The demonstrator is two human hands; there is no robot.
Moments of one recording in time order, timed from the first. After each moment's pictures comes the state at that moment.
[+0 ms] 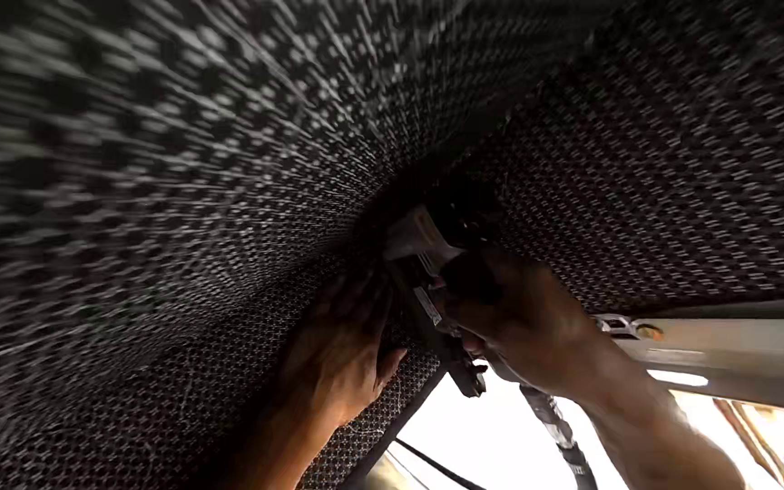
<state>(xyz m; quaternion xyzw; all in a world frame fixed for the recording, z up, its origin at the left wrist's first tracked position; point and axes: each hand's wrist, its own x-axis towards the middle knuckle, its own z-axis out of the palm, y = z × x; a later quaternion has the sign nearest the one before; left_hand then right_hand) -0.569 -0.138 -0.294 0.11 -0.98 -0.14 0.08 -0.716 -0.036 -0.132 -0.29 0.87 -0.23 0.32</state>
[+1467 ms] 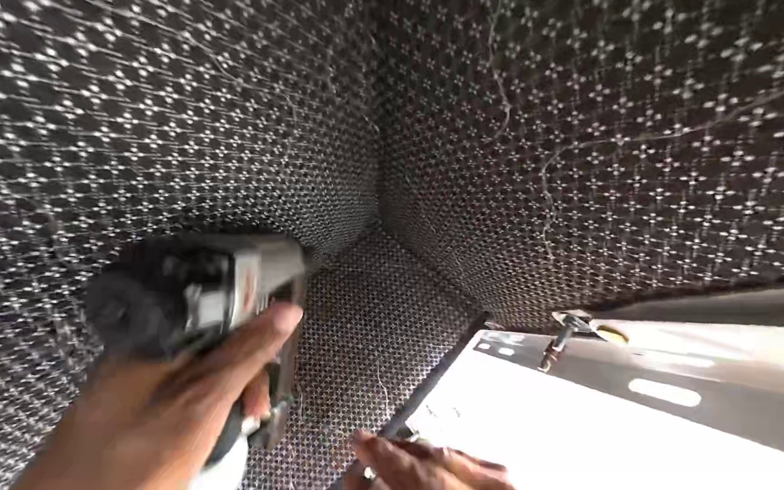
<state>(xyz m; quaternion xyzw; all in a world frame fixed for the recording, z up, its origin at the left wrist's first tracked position) -0.560 -0.176 -0.099 0.38 -0.74 -0.56 0.06 -0.633 0.061 -0.153 -0.52 0.71 -0.44 0.18</state>
